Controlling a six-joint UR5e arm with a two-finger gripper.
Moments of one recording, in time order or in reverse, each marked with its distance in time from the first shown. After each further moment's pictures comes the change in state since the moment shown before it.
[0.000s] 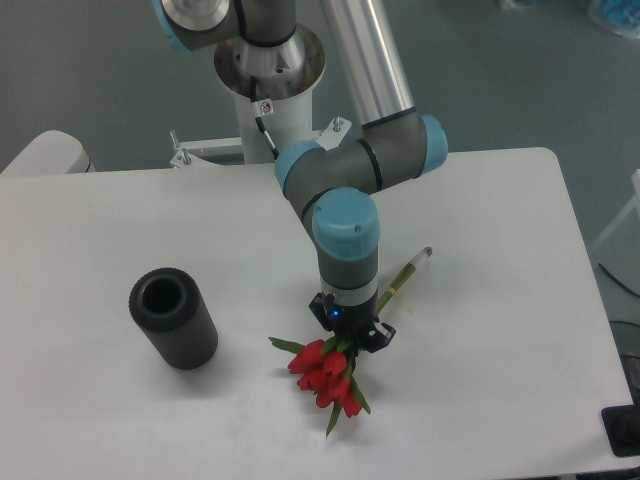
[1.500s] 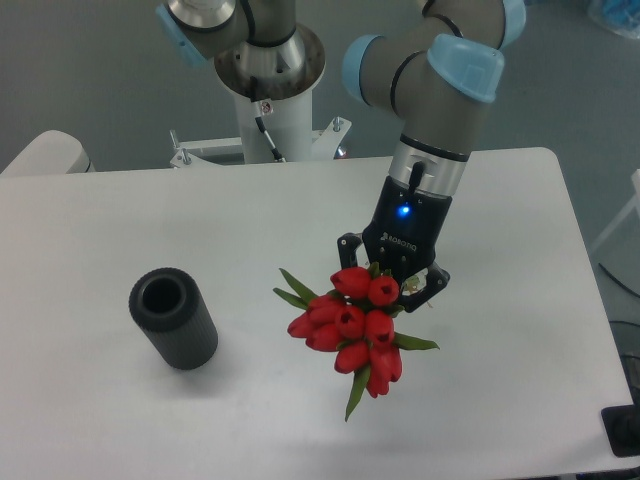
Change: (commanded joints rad) arm 0.206 0.167 0.025 -0.017 -0.631 -0.040
